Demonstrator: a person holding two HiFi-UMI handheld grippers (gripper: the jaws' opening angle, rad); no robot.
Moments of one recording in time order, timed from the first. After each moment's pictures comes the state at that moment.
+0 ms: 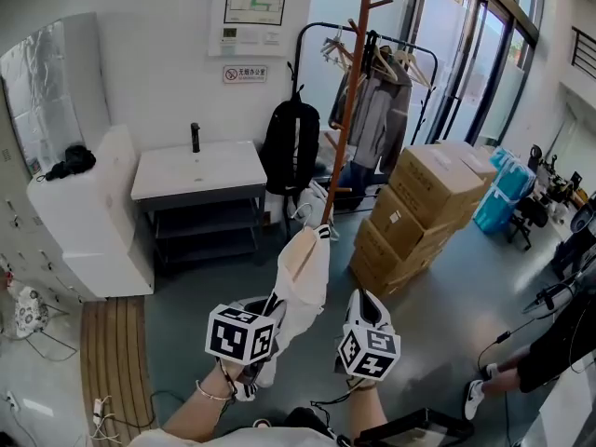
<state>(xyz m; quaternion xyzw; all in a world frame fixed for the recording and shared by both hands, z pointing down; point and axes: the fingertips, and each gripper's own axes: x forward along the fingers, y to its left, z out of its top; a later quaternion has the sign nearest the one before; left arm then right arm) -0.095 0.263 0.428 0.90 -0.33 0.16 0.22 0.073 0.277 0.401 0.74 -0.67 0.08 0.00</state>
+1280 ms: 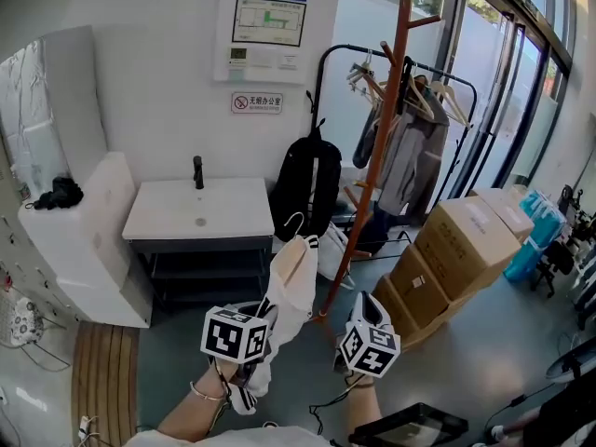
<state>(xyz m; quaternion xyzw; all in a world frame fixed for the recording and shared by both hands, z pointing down) -0.054 -0.005 0.433 0.87 -0.40 0.17 0.22 0.148 -0.014 0.406 0.72 -0.69 0.10 -0.01</state>
